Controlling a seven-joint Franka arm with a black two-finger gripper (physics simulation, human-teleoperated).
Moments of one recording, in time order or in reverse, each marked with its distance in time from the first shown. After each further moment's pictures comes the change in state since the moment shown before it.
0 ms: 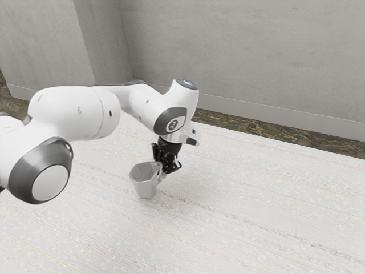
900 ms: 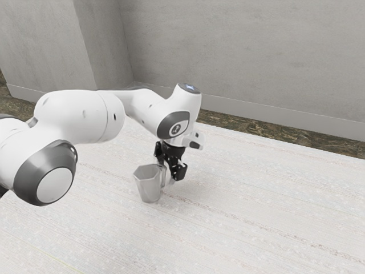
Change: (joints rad) arm 0.001 0.033 -0.012 0.012 -0.018 0.024 0.014
